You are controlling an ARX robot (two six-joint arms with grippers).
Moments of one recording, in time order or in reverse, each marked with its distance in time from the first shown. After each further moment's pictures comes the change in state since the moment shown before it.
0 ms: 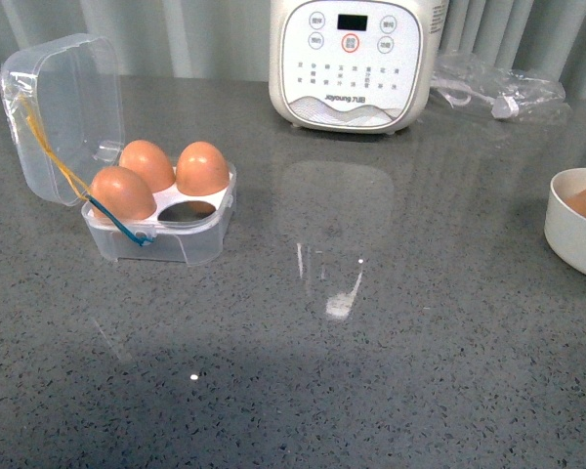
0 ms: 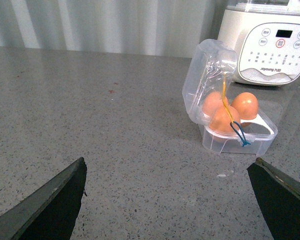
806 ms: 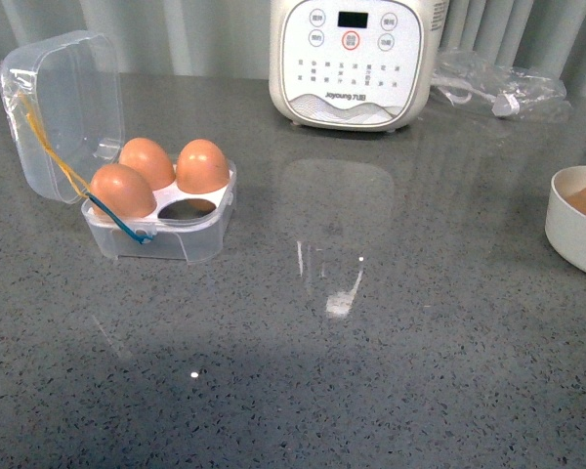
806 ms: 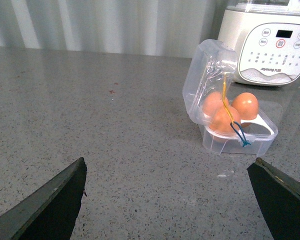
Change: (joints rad) left arm 0.000 0.000 0.000 0.000 0.000 0.000; right arm 0.050 0.121 0.070 0.040 0.005 0.037
